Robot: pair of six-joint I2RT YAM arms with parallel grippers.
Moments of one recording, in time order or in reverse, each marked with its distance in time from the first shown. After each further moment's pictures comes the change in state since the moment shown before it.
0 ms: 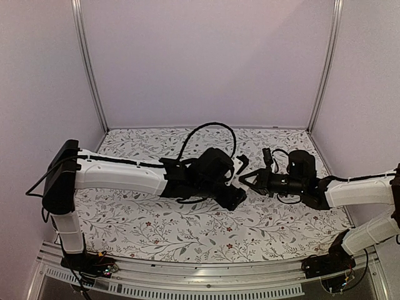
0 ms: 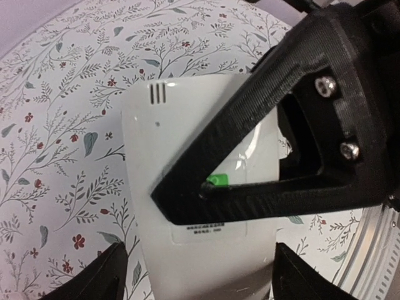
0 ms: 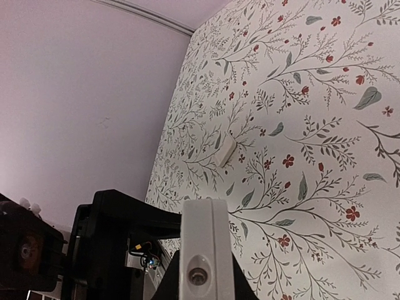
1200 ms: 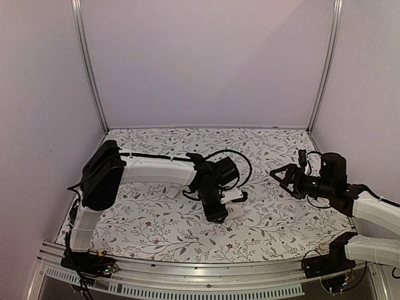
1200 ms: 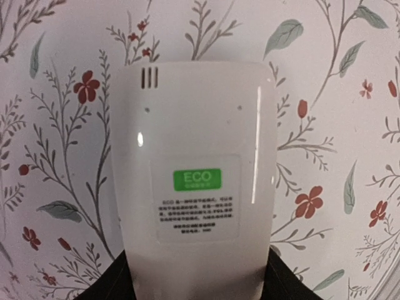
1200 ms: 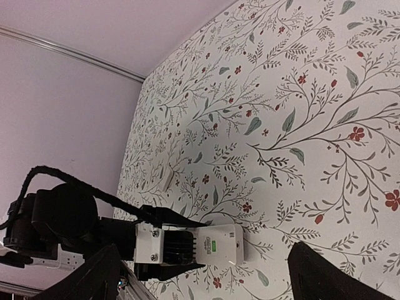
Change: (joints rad) left arm 0.100 0.324 0.303 -0.571 0.240 0.499; right arm -0.298 -0.410 -0.118 -0.389 -0.016 -0.136
